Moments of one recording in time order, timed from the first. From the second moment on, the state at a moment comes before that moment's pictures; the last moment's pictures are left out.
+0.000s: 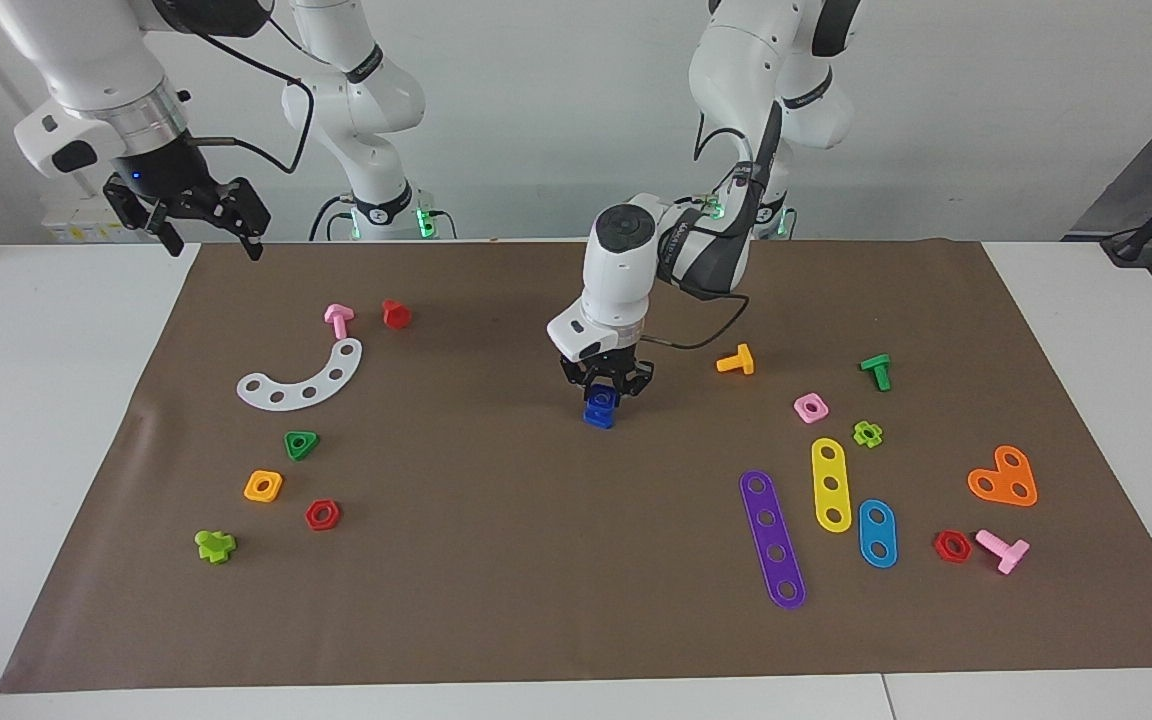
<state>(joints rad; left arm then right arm) -0.71 0.38 0.03 -1.81 -0.01 2.27 -0.35 0.08 -0.04 -0.13 -1.57 -0.02 1.51 0.04</state>
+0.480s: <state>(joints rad) -0.71 0.37 0.04 -1.81 -0.01 2.28 -0.35 0.08 -0.04 -0.13 -1.57 -0.02 1.51 0.04</state>
